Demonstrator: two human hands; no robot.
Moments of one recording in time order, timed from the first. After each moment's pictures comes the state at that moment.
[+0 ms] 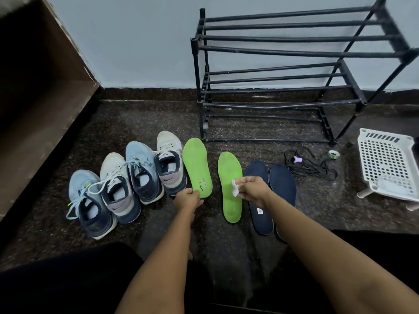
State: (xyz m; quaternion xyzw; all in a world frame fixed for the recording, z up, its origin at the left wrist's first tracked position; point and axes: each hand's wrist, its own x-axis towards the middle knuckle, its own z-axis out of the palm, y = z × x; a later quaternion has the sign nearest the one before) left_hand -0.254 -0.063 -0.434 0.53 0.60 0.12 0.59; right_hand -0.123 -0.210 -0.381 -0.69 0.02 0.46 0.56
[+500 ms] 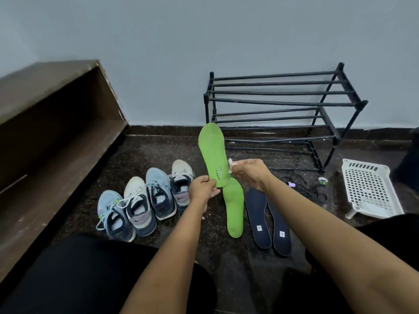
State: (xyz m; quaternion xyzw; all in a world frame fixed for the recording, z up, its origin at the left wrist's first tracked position) left_hand -0.251 -0.101 -0.269 0.55 0.45 0.19 0.68; right_hand -0.146 -0.213 -0.207 -0.64 -0.10 0.38 0.66
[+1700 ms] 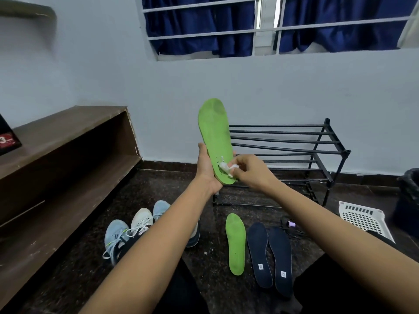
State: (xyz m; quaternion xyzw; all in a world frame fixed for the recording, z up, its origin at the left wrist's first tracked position) left_hand -0.257 -0.130 -0.055 0.37 0.20 0.18 0.89; right_hand -0.188 -0.235 -0.058 -0.79 -0.45 0.10 0.41
